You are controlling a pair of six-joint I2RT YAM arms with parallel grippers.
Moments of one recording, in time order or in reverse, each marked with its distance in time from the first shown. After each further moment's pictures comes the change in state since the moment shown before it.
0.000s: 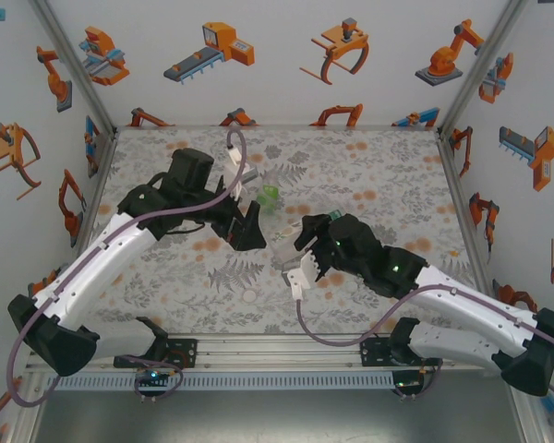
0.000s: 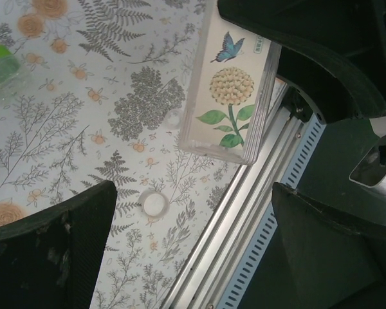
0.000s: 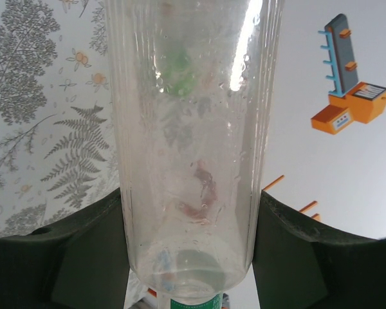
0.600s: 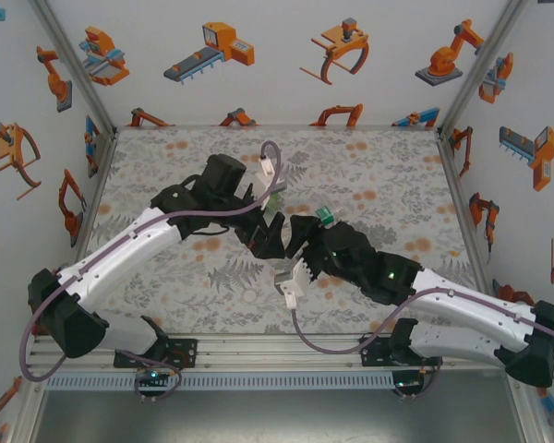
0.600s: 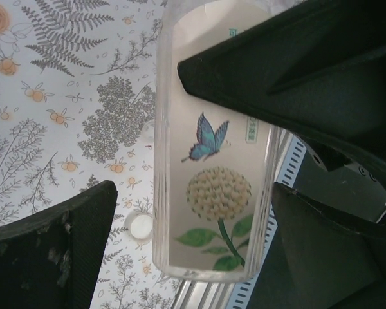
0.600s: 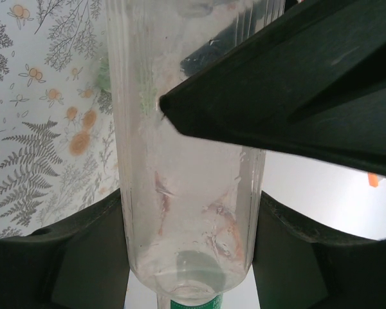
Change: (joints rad) left arm -0.120 0.117 0.000 0.087 0.005 0.002; right arm 0.107 0.006 -0.012 0.111 0.079 -0.087
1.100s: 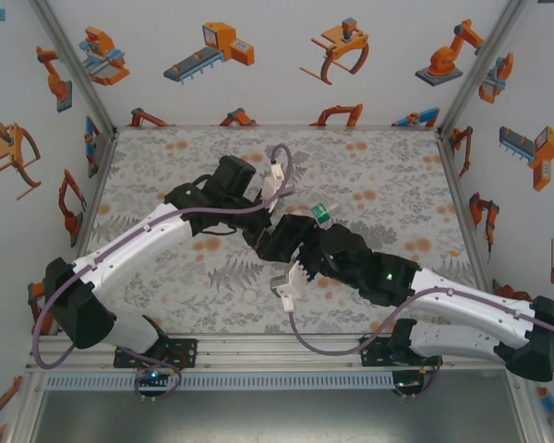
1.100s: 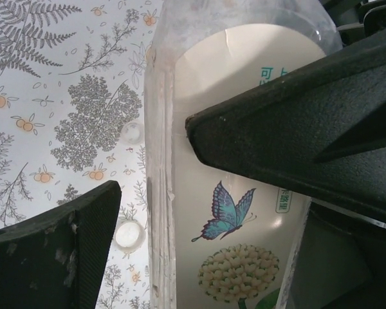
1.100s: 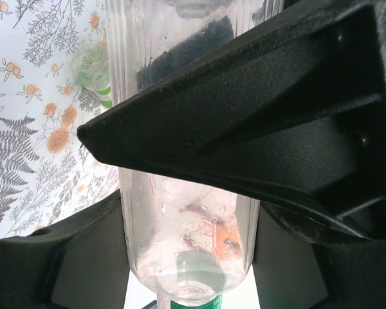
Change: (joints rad) left arm -0.010 0.064 0.000 0.013 0.082 0.005; right arm 0.048 0.019 0.036 -0.003 0.053 -0.055
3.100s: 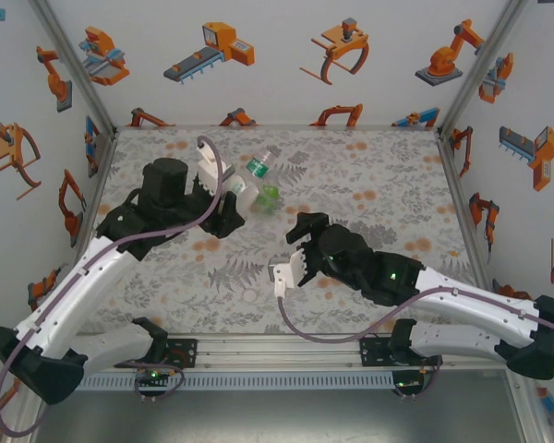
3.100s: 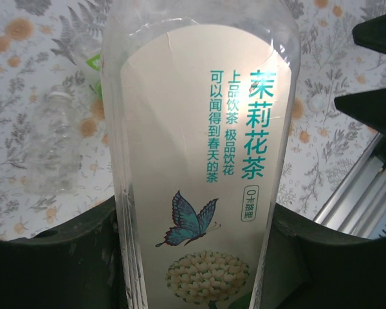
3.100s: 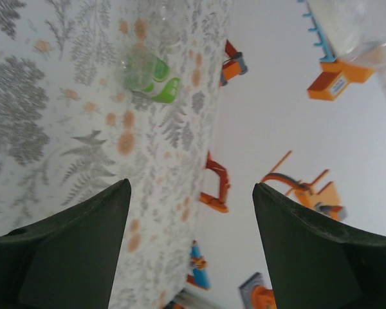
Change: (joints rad) left arm 0.199 -0.369 -0.147 0.095 -0.323 0.056; right arm 0.024 -0.002 0.056 -0.104 0.099 0.500
